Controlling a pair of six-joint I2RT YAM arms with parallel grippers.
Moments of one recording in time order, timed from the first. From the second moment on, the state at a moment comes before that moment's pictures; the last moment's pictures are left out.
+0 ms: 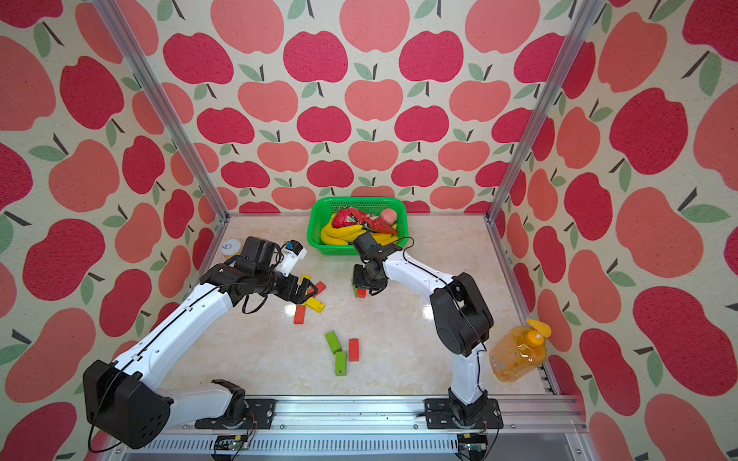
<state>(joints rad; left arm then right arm) -0.37 1.27 1.12 -0.79 0.33 0.02 0.72 1.94 1.50 -0.77 -0.12 0.58</state>
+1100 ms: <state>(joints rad) -0.21 1.38 1.12 -0.79 0.34 0.02 0.72 2.06 1.55 -0.92 -0.26 0.36</state>
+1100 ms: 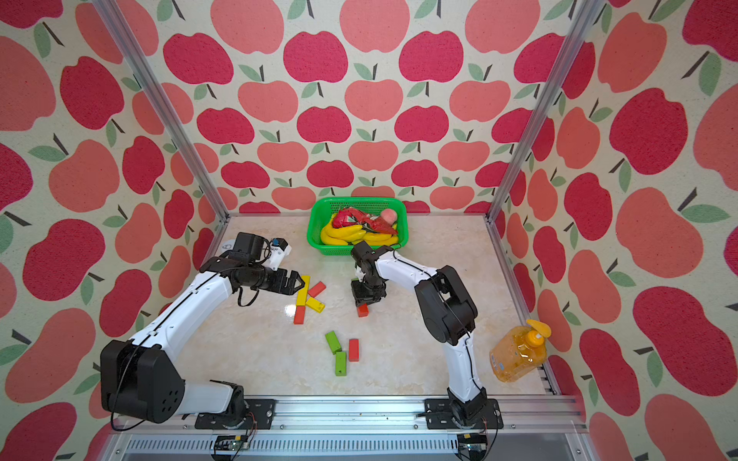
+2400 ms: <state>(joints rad) -0.21 1.39 1.12 -0.79 0.38 0.02 0.72 2.12 1.64 -0.93 -0.24 0.50</state>
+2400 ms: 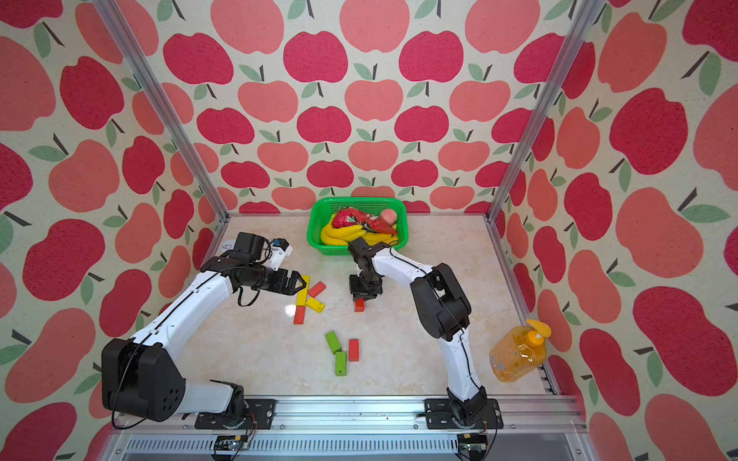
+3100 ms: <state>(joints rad) -0.21 1.39 1.12 -0.79 0.39 0.02 0.71 2.14 1.67 -0.94 -0.24 0.51</state>
